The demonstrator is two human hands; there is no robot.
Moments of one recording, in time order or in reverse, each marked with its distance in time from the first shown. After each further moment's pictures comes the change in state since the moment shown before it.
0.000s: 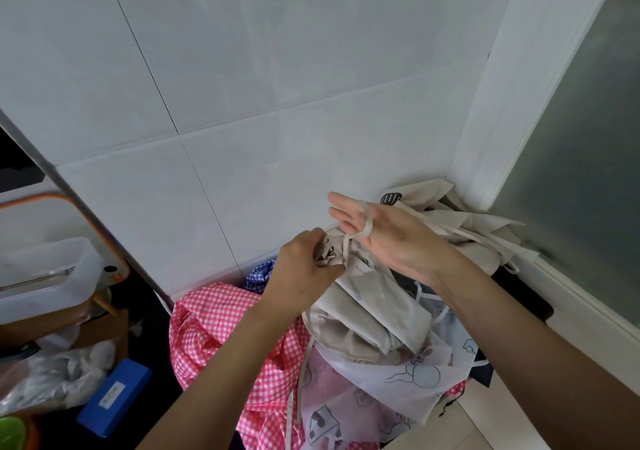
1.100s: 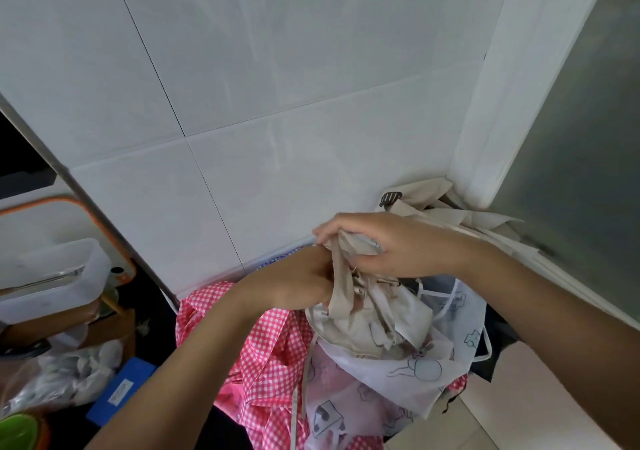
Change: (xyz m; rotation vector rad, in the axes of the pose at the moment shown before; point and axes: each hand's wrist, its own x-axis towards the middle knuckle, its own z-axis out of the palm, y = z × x) left_hand -0.009 0.046 -0.049 -0.036 -0.723 0.040; right_hand -0.017 -0.040 0.009 -1.004 -0.317 -0.145
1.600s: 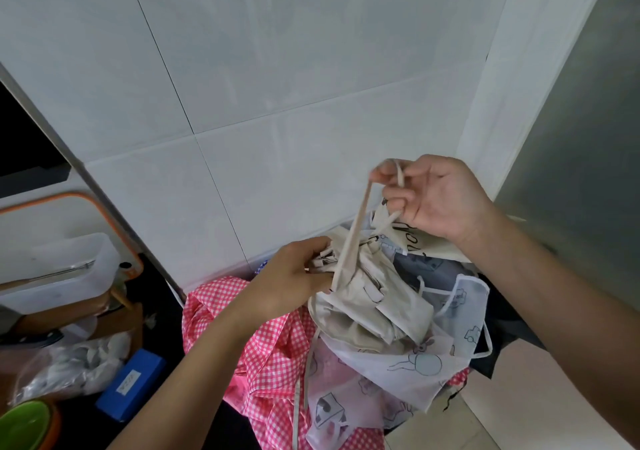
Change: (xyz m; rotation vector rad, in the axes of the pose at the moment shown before) left_hand -0.019 -0.022 0.013 -0.239 0.317 0.029; right_hand -0.005 0.015 -0.028 1.514 0.345 0.075
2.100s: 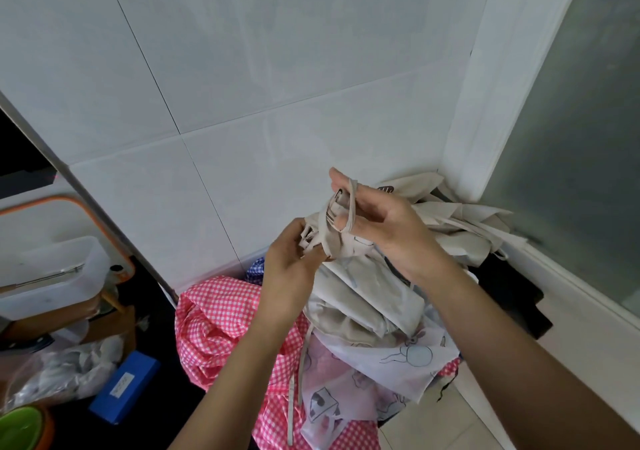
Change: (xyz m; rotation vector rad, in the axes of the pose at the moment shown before) left_hand 0.001 0.009 0.038 -0.444 0.447 0.059; right_hand -0.016 0.057 0.020 -0.553 0.171 -0.232
